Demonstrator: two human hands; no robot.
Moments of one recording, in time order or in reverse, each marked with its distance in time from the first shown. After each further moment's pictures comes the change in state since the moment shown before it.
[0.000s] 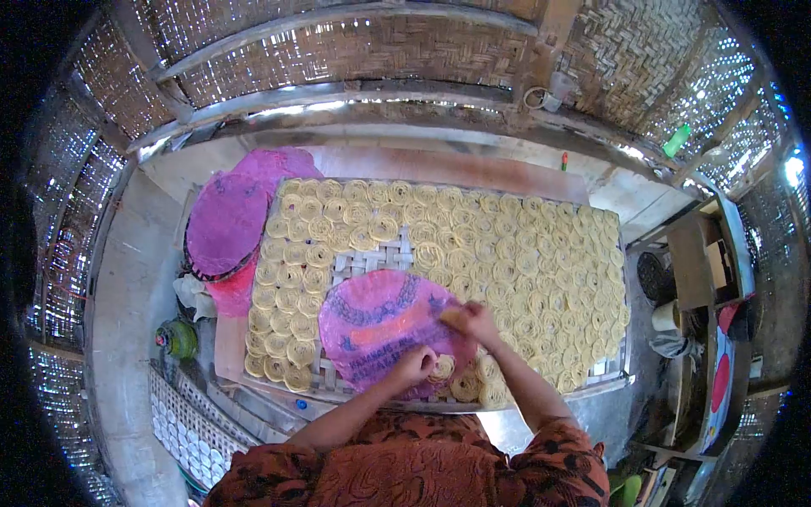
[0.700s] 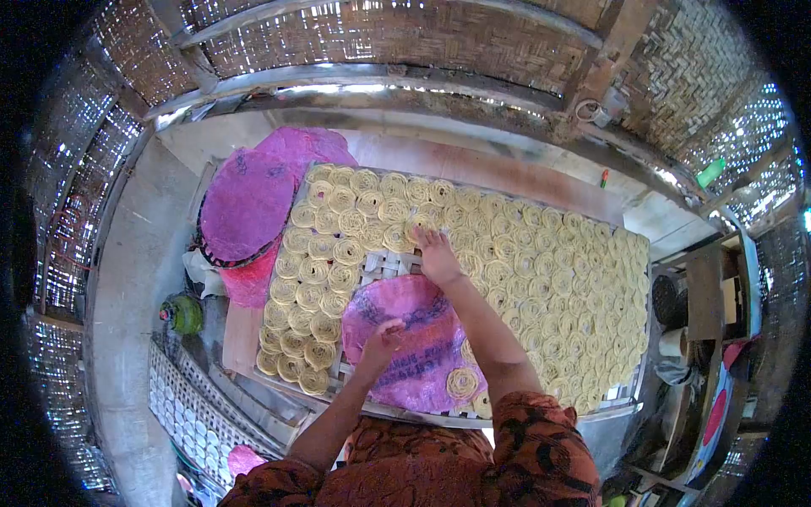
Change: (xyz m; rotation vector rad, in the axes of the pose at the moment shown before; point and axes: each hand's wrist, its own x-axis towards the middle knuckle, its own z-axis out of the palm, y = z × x) left_hand -0.017 -0.055 -0.112 -0.903 0.361 -0.499; right_hand 0.212 -0.107 0.058 -0.334 0.366 -0.559
